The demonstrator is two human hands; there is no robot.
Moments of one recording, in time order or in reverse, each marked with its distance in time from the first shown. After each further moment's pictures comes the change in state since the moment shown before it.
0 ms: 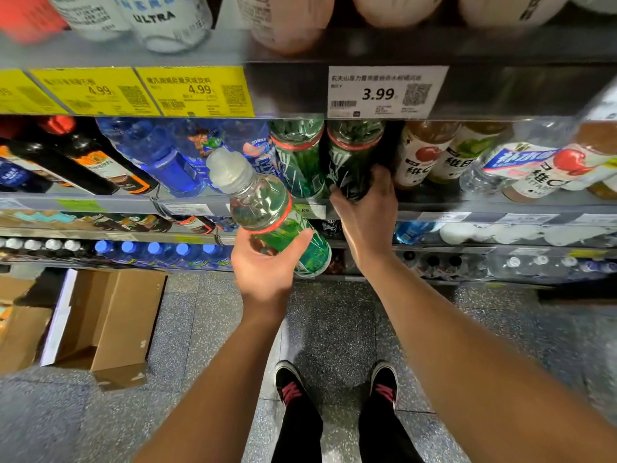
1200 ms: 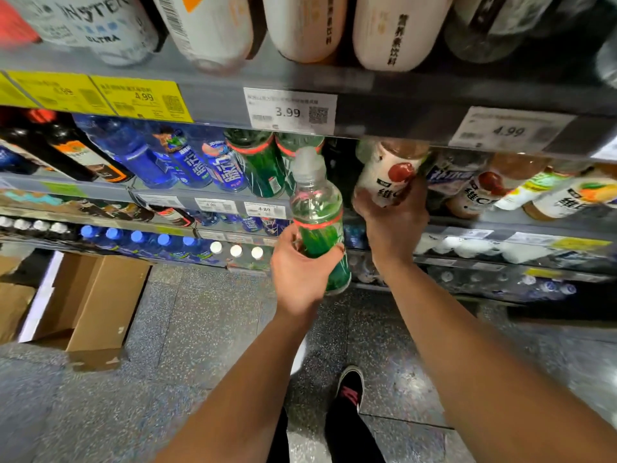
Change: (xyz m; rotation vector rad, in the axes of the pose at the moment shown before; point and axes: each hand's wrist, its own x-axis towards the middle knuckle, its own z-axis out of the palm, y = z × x) left_hand -0.074 0.007 0.094 0.214 -0.087 -0.090; right_hand 0.032 0.036 -0.109 0.198 0.081 0.098
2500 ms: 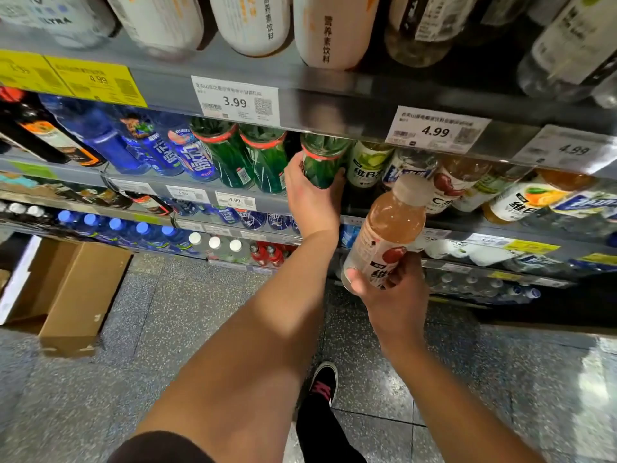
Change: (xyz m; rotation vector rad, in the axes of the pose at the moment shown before) left_hand 0.050 0.031 0.114 -0.029 0.297 0.271; right_hand -0.059 0.040 -0.120 -0.043 -0.297 0.175
